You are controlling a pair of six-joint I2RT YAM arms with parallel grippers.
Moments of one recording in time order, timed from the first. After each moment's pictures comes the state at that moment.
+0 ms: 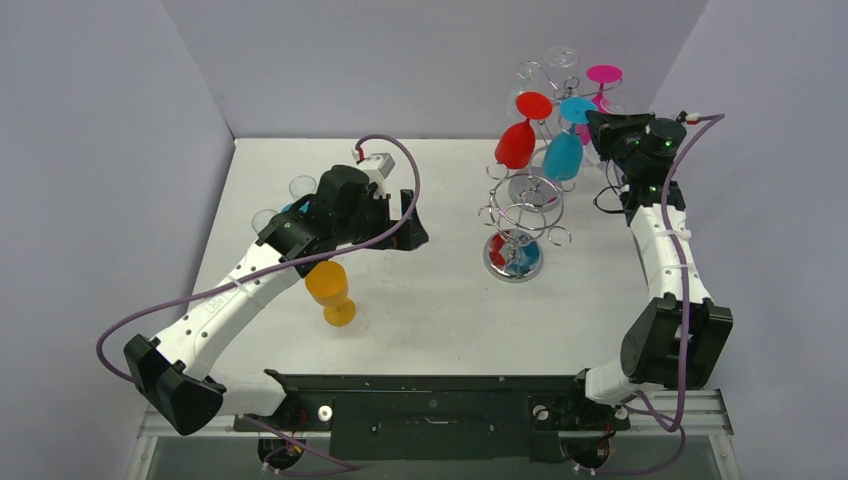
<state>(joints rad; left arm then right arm) -0.67 1.30 1.36 -0.67 0.09 -0.54 -0.17 1.48 1.32 0.04 -0.25 1.33</state>
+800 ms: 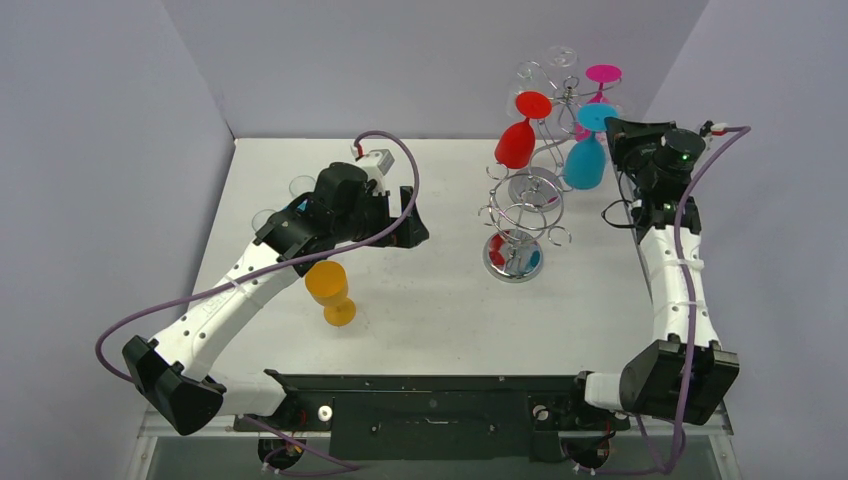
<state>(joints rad) -0.67 1.30 1.38 -0.68 0.09 -0.54 -0.20 1.33 1.28 -0.06 -0.15 1.27</state>
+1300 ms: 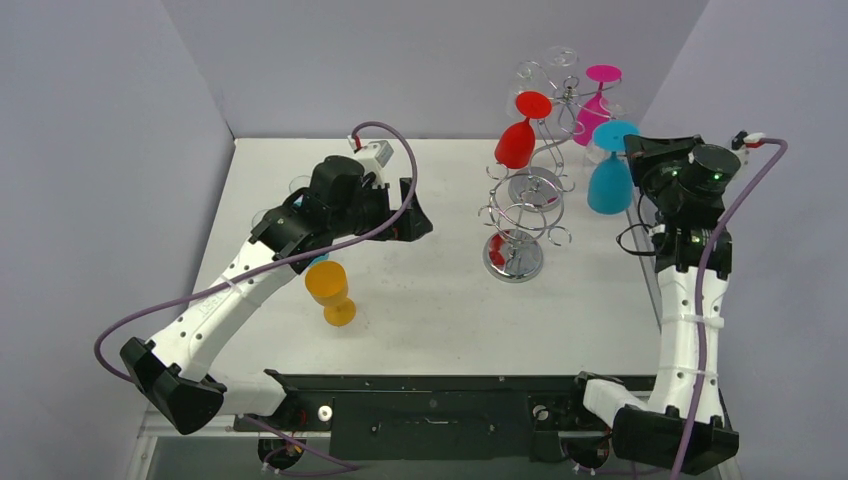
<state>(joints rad) -0.67 1.30 1.42 -0.67 0.11 -0.56 -0.22 1.11 1.34 -0.41 -0.11 1.12</state>
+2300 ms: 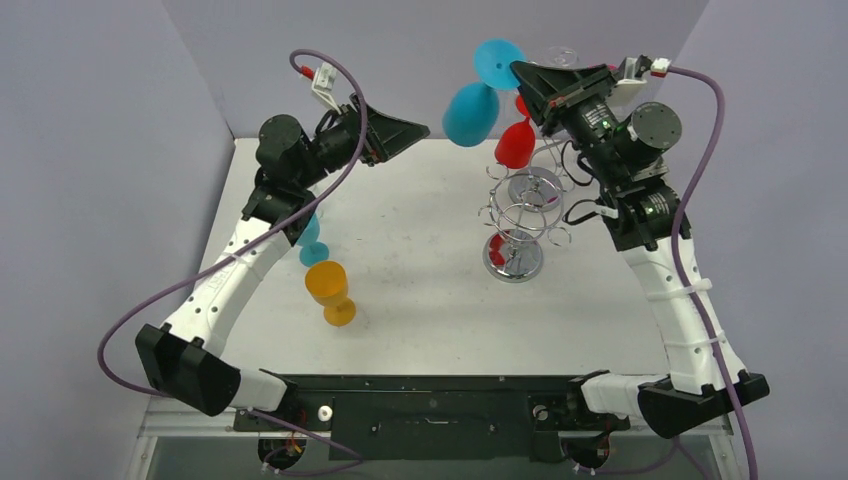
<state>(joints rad) -0.43 1.38 1.45 0.15 0.55 -0.95 0.32 1.25 1.67 -0.15 -0.19 1.42</state>
